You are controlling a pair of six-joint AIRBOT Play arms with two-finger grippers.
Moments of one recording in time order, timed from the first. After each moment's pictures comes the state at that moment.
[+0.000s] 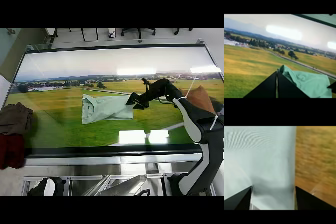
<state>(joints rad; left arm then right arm) 0.57 -0.73 1.35 -2.26 1.30 1.82 0.12 -1.91 1.50 2.37 -1.16 -1.69</state>
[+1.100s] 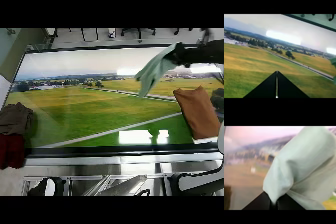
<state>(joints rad) 0.55 -0.65 1.23 -2.27 1.23 1.82 -0.26 -1.64 1.88 2.45 -1.21 -1.71</state>
